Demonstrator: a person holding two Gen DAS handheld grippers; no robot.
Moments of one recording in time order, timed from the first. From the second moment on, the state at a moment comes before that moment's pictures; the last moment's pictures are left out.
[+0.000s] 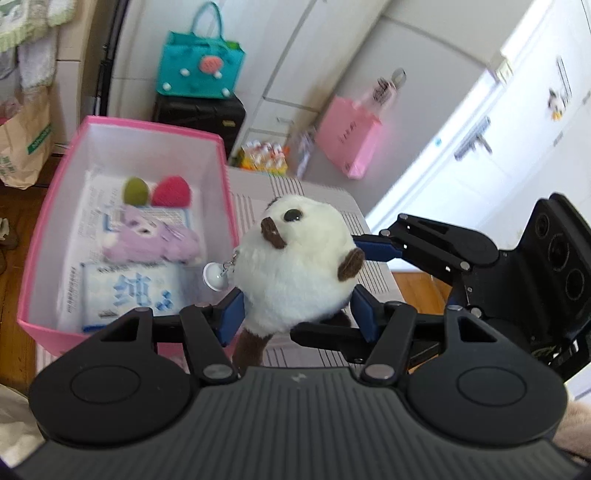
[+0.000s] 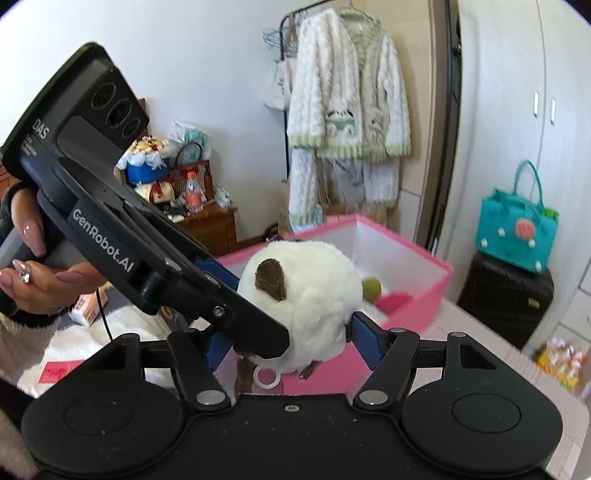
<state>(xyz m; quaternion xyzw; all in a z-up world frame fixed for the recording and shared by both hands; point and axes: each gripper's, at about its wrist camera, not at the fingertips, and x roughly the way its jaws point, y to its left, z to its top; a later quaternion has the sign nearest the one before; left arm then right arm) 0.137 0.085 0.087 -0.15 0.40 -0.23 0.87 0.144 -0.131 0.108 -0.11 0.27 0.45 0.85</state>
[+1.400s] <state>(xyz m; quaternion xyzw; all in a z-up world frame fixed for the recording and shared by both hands) 0.283 0.176 0.032 -0.13 0.38 -0.04 0.91 0.346 0.019 0.042 -0.16 0.33 0.47 0.80</state>
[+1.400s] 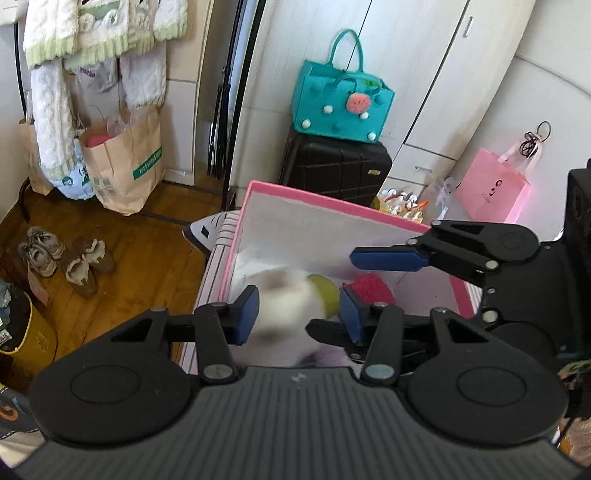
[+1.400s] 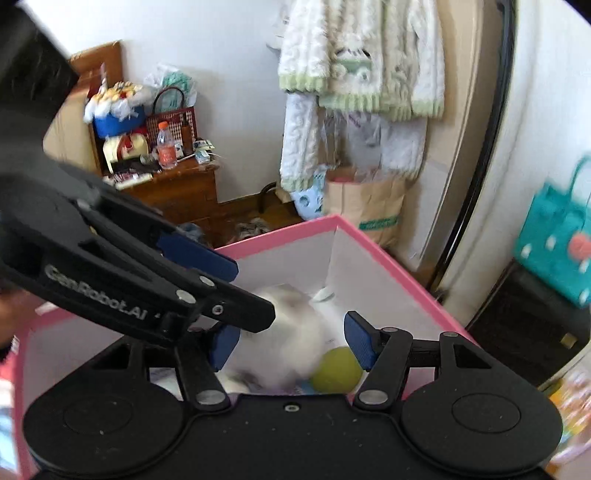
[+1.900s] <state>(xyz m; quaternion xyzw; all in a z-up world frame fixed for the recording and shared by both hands) 0.233 0.163 0.052 -0.11 0.34 -0.02 0.93 0.295 -0.031 0.071 -0.11 0.31 0.44 0.83</state>
